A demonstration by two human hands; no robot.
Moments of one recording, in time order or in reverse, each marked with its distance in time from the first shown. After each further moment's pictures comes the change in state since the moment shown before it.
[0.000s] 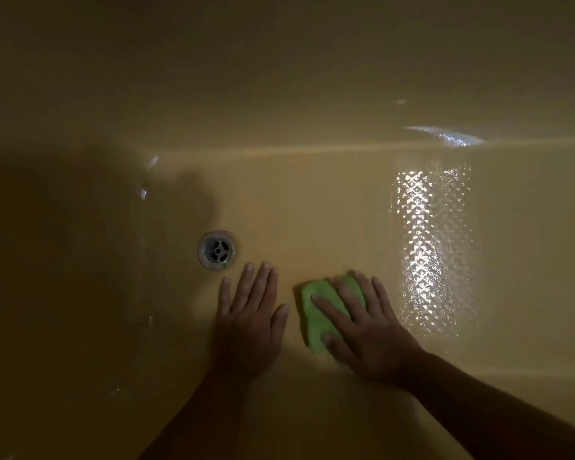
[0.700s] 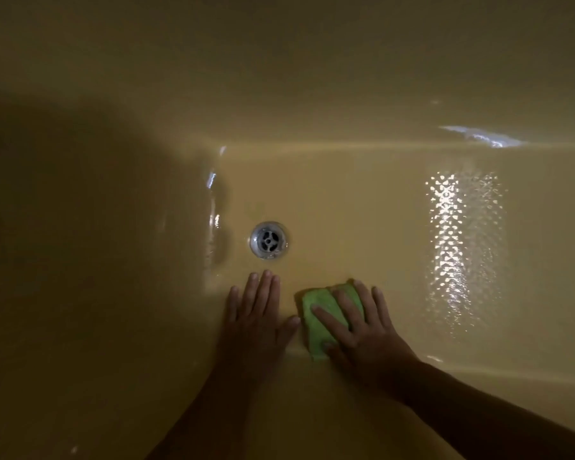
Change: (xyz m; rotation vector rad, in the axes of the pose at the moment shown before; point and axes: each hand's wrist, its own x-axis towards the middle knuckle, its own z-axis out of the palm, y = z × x) left_hand -0.049 -0.061 -0.004 0.021 -0.056 -0.103; right_hand 0.029 -0.074 0.020 -0.078 -0.088 -0.056
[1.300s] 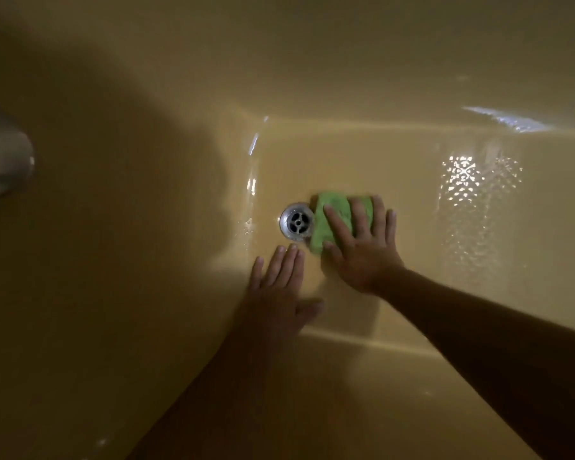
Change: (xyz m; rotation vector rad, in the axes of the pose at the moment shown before) left_hand 0.016 -0.022 -0.010 -0.025 -0.118 0.071; right_hand 0.123 -0.001 -0.034 0.051 0.104 0.261
